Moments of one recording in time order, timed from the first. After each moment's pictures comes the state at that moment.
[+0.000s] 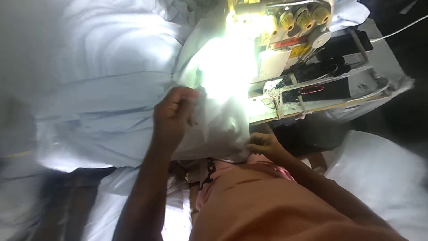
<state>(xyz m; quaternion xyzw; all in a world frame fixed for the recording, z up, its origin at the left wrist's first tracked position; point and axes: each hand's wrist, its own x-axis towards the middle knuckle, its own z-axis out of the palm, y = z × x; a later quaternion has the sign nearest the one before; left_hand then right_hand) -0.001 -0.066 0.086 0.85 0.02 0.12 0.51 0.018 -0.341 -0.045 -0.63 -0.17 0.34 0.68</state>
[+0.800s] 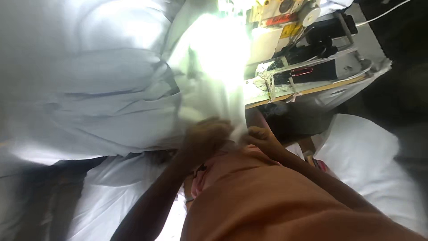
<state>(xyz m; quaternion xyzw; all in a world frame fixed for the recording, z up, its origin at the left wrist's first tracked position) -0.064 -0.111 0.034 0.87 -0.25 0.17 0.38 -0.025 -0.354 -0.043 -0.65 -0.16 0.30 0.68</state>
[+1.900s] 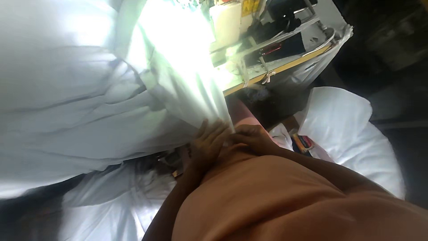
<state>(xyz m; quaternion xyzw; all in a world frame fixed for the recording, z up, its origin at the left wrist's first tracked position) -0.095 -0.170 -0.049 0.88 -0.26 0.29 0.27 -0.070 -0.365 -0.011 -0.63 -0.05 0.25 0.73</state>
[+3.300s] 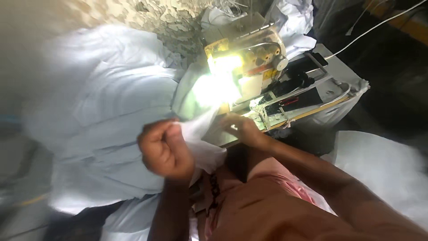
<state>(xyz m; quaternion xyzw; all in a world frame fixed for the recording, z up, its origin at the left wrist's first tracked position) -0.008 -0.106 0.106 0.77 -0.15 0.52 0.34 0.078 -0.284 0.017 -0.78 -0.36 0.02 0.51</state>
